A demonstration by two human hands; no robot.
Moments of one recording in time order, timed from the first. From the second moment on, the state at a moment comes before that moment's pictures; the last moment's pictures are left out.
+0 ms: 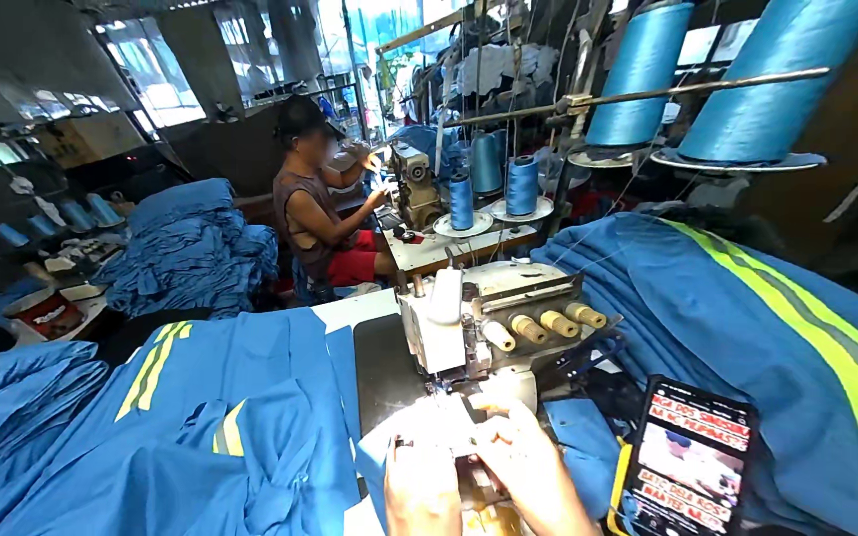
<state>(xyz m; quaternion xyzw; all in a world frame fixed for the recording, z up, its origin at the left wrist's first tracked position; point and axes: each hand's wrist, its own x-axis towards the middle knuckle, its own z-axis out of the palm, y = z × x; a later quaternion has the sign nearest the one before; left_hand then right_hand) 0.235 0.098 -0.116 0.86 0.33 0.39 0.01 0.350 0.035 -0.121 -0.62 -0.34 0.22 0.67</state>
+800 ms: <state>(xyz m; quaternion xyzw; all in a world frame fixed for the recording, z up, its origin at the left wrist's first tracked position) 0.197 0.131 -0.038 0.83 0.53 0.10 0.12 0.344 0.006 -0.140 -0.62 -0.42 0.30 0.59</state>
